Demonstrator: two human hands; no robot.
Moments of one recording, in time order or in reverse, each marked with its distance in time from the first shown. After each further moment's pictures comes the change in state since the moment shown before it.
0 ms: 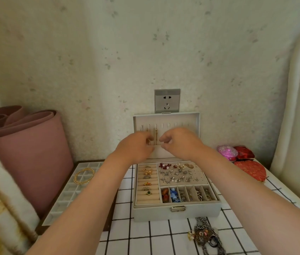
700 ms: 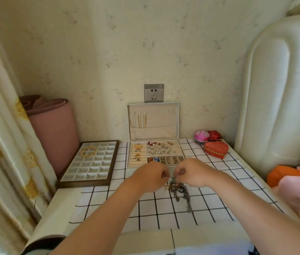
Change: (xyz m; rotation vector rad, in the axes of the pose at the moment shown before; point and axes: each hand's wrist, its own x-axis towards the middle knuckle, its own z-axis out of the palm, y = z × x) left_hand -0.155 0.100 0.056 -0.070 -0.270 0.165; right_hand -0.196 0.011 -0.013 0.070 -0.369 0.209
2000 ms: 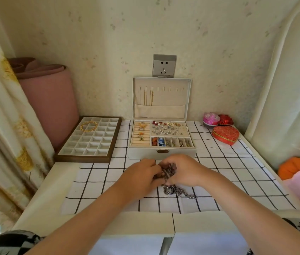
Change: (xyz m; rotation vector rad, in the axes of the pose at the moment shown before) left_hand -0.047 -0.041 0.054 0.149 0.174 0.108; right_hand 0.018 -0.004 0.057 0.046 -0.058 -0.153
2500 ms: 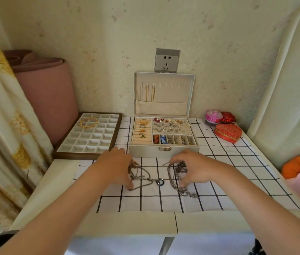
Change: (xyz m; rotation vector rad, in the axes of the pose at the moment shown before) left_hand -0.003 -0.042 -0.056 0.290 -0.502 -0.368; right_hand -0.001 0.012 -0.020 -0.214 -0.147 0.115
